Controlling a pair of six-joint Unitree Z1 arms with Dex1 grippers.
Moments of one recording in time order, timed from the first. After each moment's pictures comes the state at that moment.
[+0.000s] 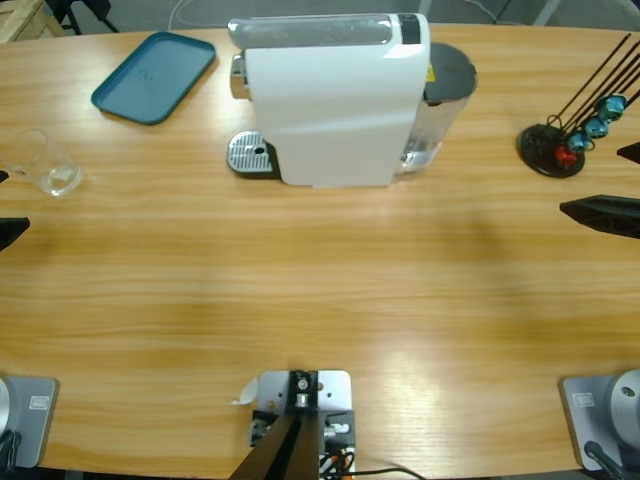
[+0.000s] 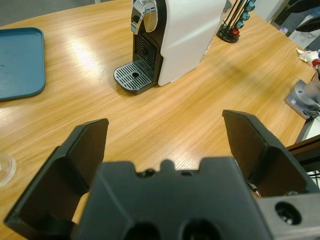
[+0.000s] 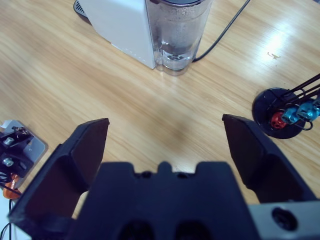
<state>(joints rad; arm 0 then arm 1) -0.54 0.75 -0.55 0.26 -0.35 -0.08 0.57 0.93 -0.77 0.53 0.05 -0.01</state>
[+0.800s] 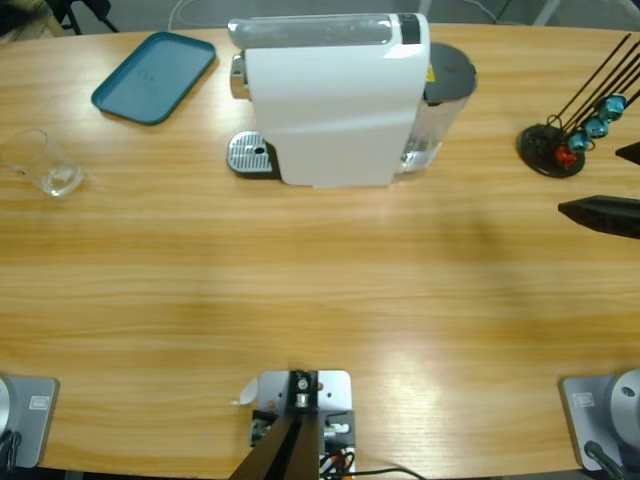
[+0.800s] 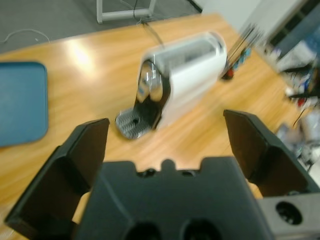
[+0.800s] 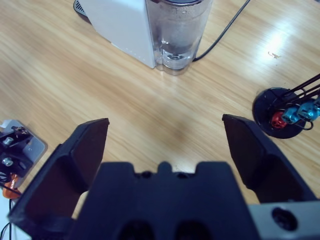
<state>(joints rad) -0.54 1.15 -0.98 0.28 -0.35 -0.22 0.57 0.94 -0.77 0.53 0.05 -0.01</state>
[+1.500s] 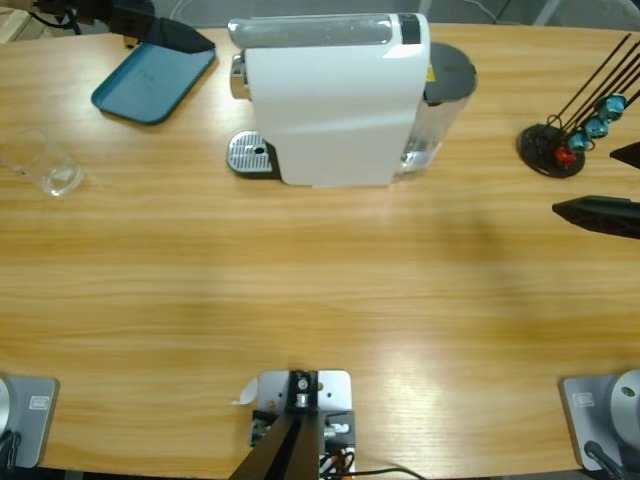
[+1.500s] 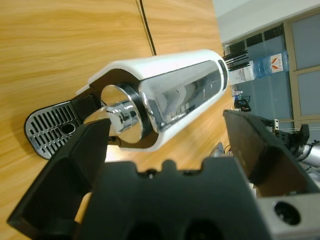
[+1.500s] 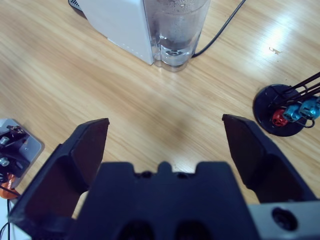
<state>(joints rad) -0.54 1.69 -1.24 0.20 -0.59 -0.61 0.56 0.96 -0.77 0.53 0.04 -0.01</state>
